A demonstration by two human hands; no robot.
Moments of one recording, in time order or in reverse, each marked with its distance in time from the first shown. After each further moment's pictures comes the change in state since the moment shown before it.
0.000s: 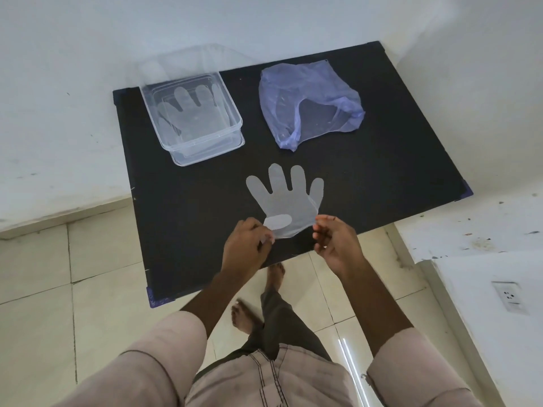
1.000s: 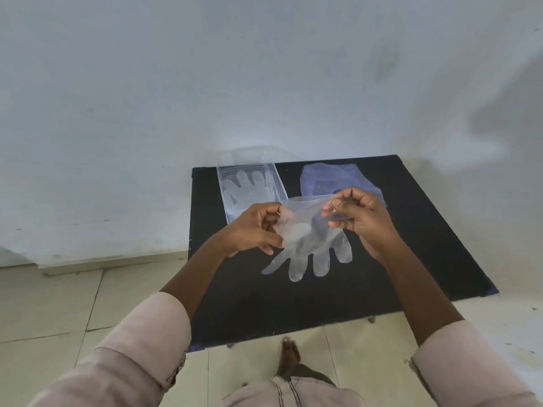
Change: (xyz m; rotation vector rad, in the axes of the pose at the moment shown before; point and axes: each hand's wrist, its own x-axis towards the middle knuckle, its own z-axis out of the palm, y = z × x) left_hand 0.044 0.031 -0.202 -0.715 -0.279 0.074; right_hand -0.084 -0.143 0.074 -0.372 -0.566 -0.782
